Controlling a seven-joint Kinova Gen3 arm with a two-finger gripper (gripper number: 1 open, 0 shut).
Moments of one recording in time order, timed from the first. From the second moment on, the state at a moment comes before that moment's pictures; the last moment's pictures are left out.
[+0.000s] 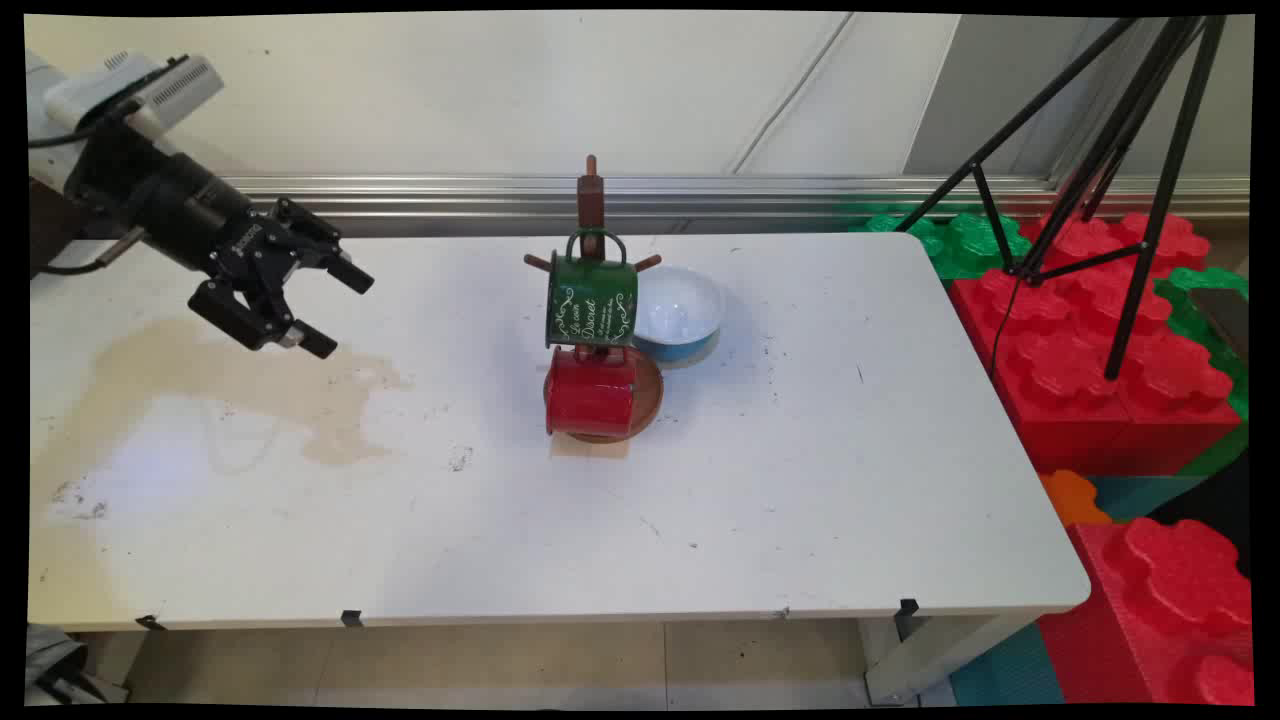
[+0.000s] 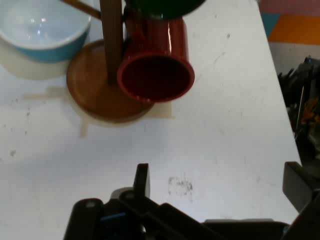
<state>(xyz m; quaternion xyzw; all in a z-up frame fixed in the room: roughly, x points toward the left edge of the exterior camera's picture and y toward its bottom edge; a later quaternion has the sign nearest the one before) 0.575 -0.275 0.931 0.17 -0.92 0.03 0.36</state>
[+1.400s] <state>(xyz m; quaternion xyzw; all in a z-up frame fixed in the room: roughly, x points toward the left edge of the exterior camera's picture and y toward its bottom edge) 0.494 -0.274 0.921 0.22 -0.85 0.01 0.48</state>
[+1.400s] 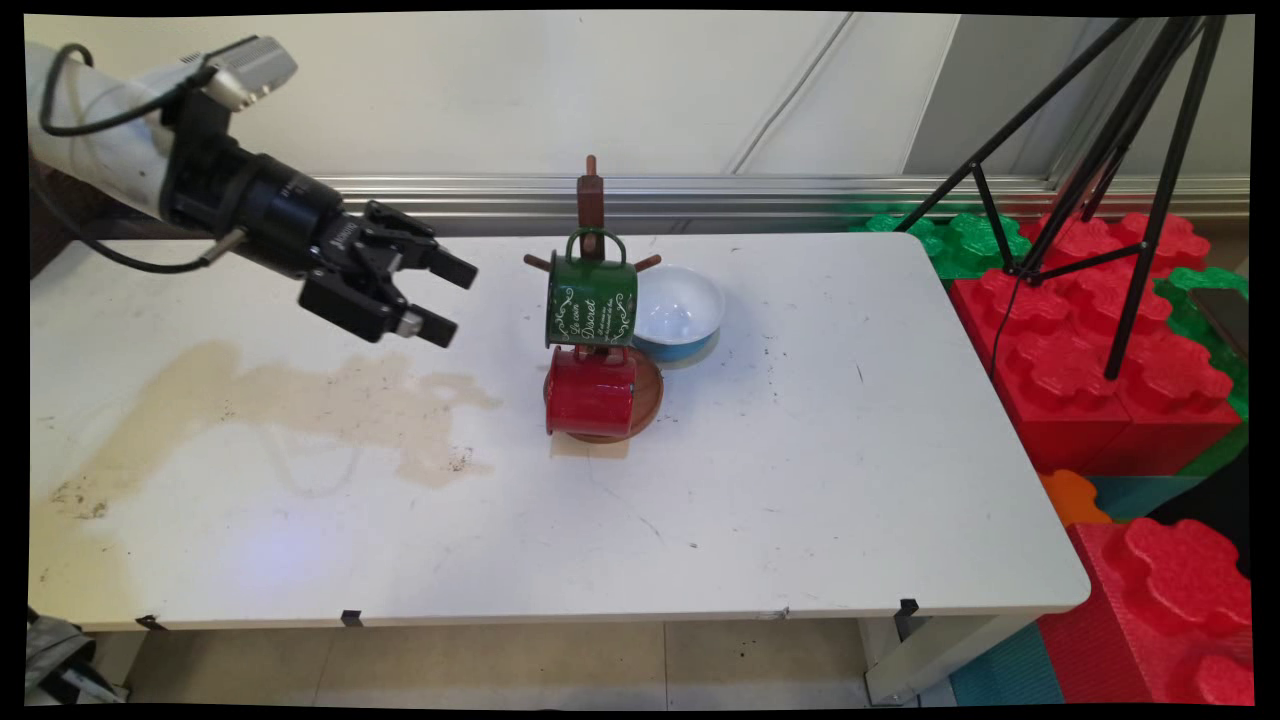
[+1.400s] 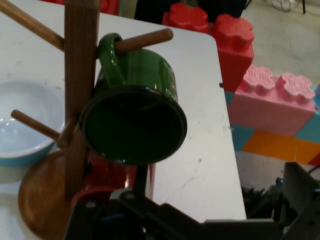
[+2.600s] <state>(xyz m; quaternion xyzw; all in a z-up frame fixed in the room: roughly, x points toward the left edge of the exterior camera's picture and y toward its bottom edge) 0.448 -0.288 0.874 0.28 -0.80 0.02 0.53</state>
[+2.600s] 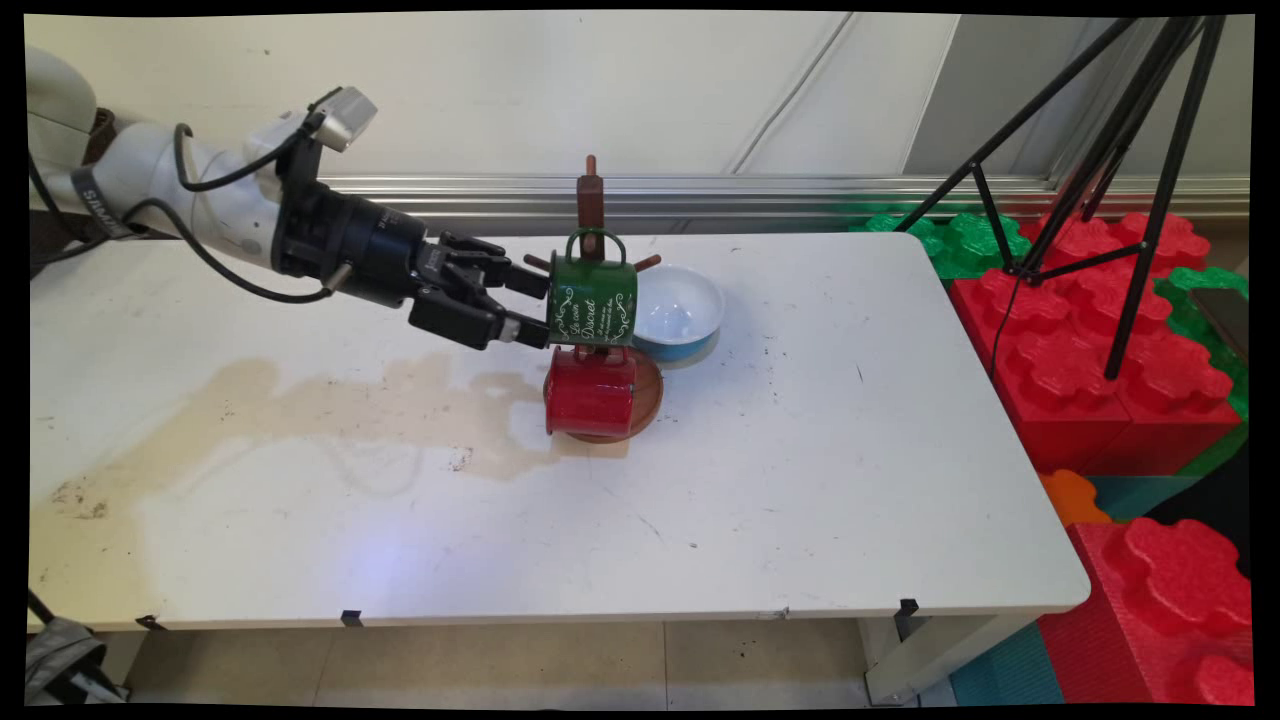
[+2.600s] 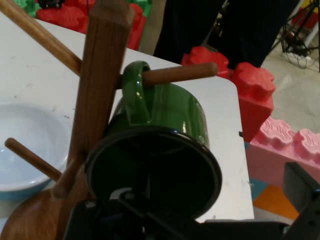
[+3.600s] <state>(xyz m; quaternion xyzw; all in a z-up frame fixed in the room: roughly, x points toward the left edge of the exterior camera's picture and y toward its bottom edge) 0.436 -0.282 0.856 0.32 -0.77 0.01 0.55</state>
